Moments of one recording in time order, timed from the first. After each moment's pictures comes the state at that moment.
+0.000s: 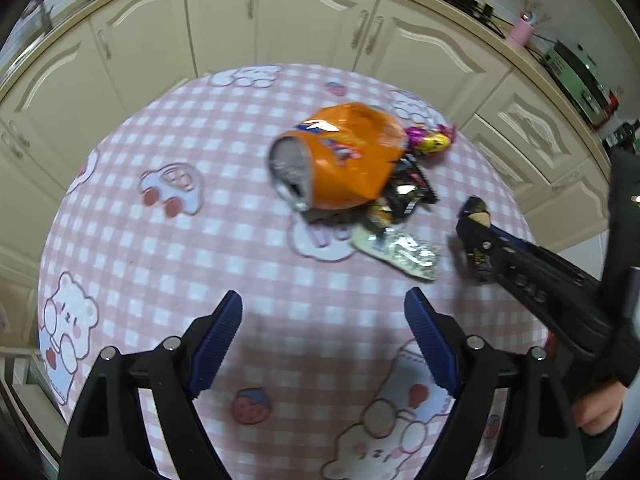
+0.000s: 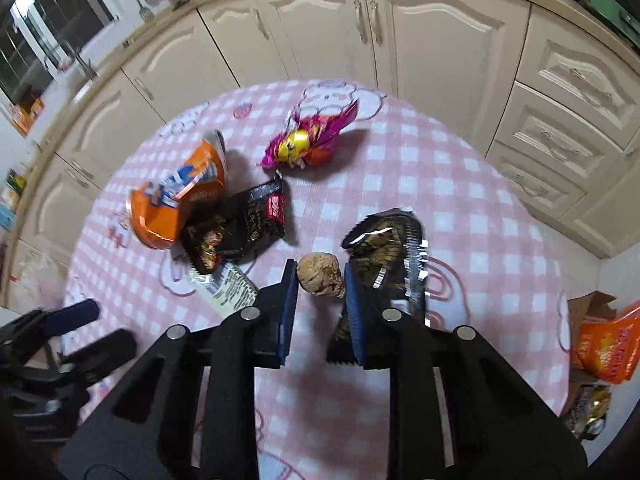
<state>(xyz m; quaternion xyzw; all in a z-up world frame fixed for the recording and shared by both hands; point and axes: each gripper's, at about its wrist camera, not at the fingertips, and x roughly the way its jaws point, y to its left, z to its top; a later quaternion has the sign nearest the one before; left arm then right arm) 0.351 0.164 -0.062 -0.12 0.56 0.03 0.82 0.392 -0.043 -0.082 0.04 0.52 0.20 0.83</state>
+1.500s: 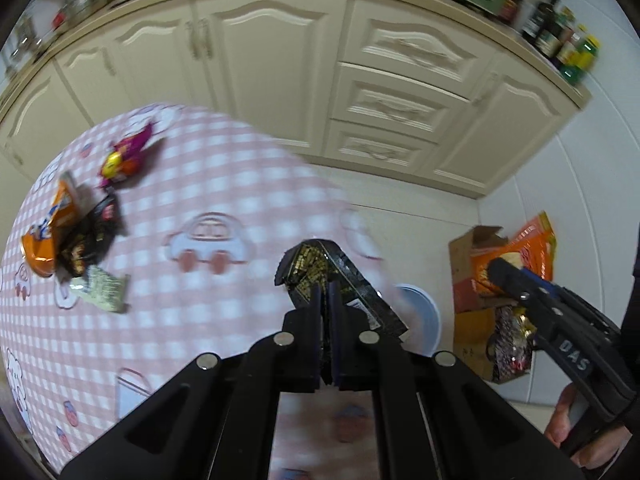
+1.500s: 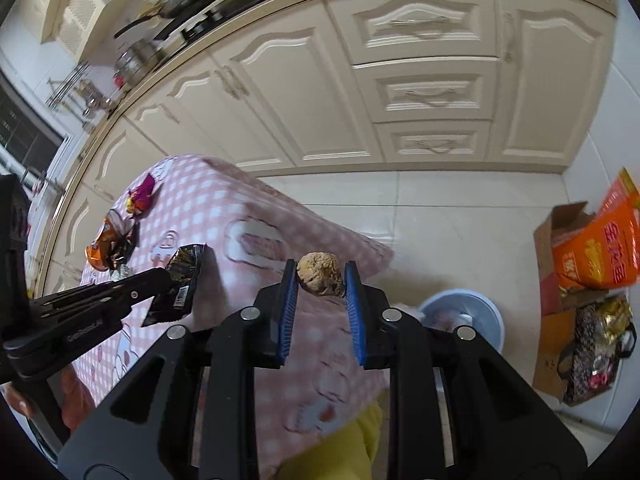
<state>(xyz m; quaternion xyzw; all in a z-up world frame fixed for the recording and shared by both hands) 0.376 -0.089 -0.064 0.01 0.56 -0.10 0.82 0.315 -0.307 -0.087 0.19 0.48 0.08 0.85</state>
